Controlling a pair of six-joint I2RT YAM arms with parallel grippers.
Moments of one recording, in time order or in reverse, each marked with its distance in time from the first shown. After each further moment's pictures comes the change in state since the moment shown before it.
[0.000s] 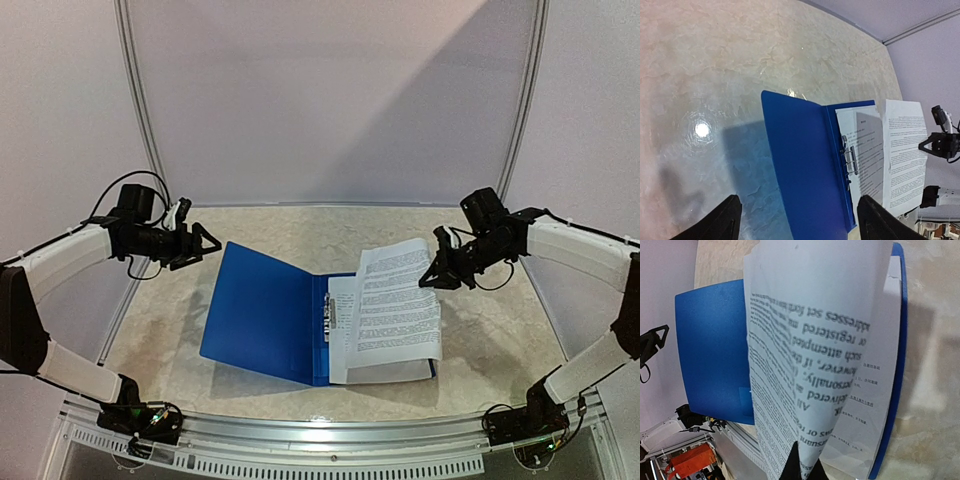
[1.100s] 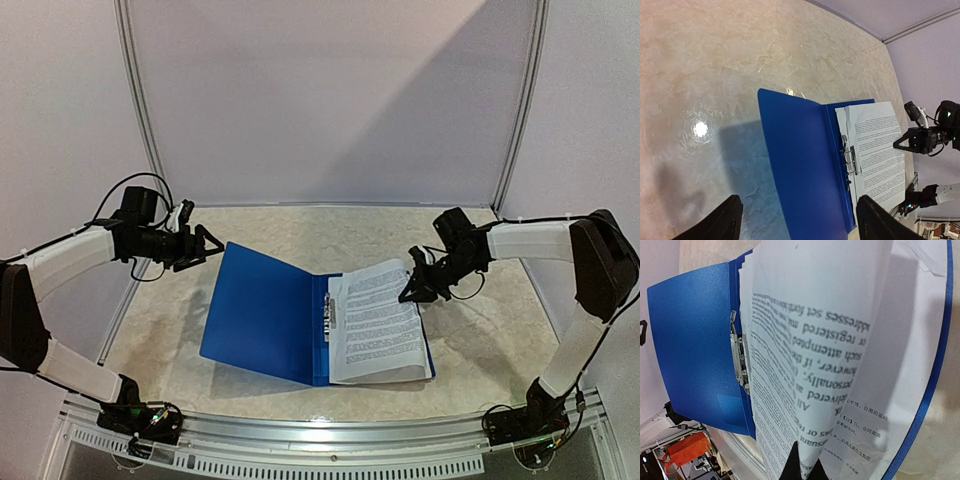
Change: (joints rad) left arm -0.015 0.013 -0.019 0.042 -0.001 -0.018; right arm 0.024 0.298 0.011 0.179 -0.087 -0.060
